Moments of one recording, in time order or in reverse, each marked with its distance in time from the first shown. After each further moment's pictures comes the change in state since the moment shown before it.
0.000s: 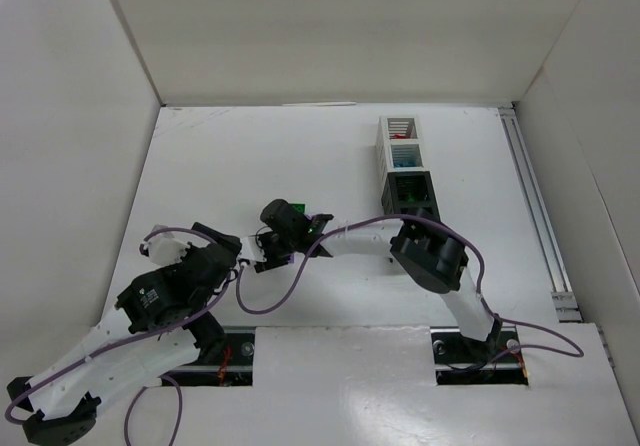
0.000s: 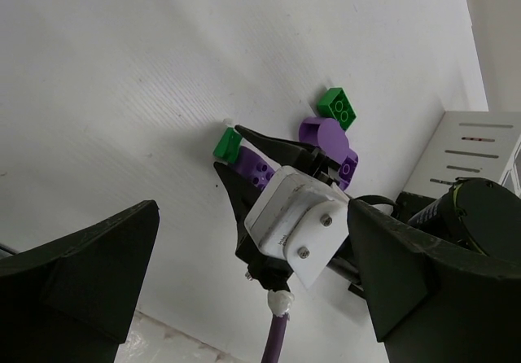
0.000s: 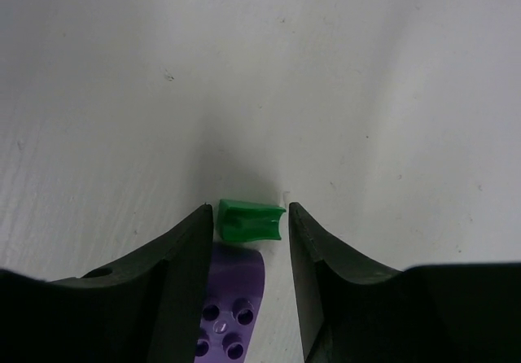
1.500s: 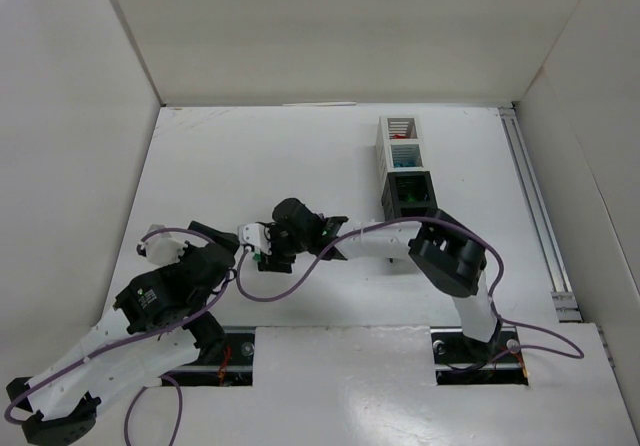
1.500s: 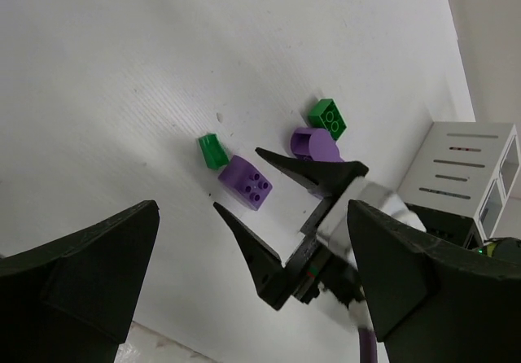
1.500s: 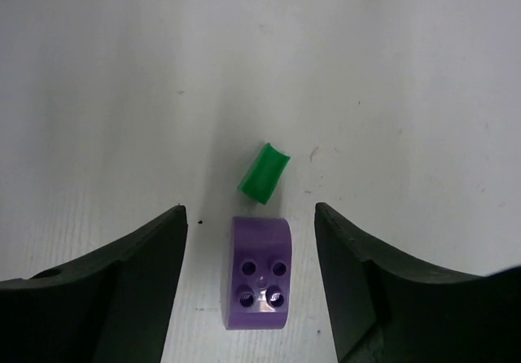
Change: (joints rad) left arm 0.000 -0.001 0.011 0.003 -0.031 -0.008; right arm -0.008 -0.137 -0.155 0.127 -0.009 0.267
